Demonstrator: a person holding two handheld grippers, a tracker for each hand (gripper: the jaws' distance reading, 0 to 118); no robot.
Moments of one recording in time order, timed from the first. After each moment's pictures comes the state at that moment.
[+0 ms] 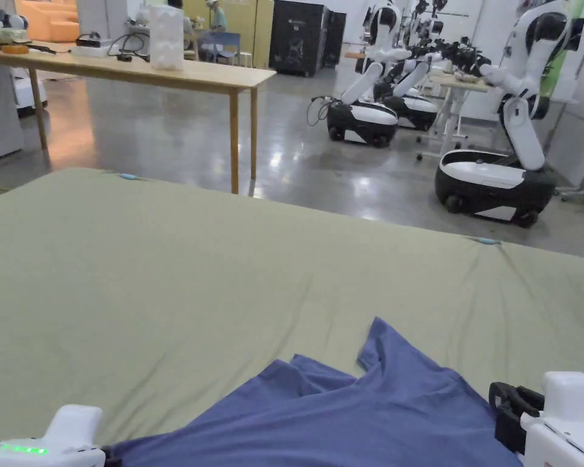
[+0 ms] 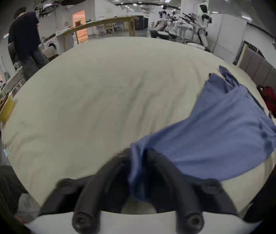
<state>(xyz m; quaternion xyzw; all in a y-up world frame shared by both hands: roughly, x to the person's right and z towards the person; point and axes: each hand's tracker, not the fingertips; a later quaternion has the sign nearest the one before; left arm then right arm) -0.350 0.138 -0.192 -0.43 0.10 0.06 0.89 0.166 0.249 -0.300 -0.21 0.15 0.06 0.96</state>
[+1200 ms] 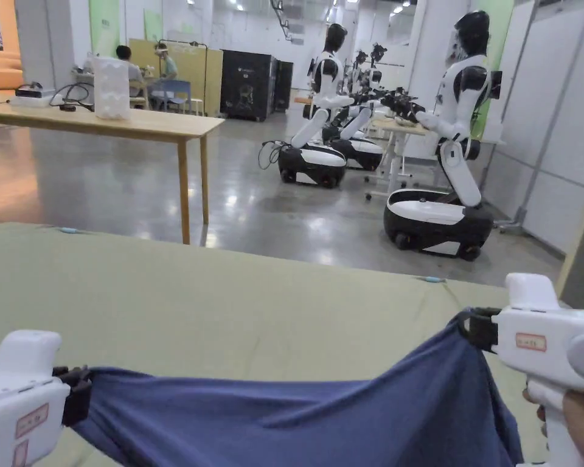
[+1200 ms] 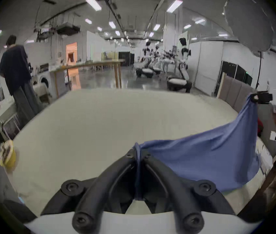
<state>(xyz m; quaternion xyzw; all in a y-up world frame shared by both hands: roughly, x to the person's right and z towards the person) -0.321 0.327 -0.249 -0.24 0.05 0.04 0.97 0.196 0.385 -0.422 -0.21 0.16 0.03 0.96</state>
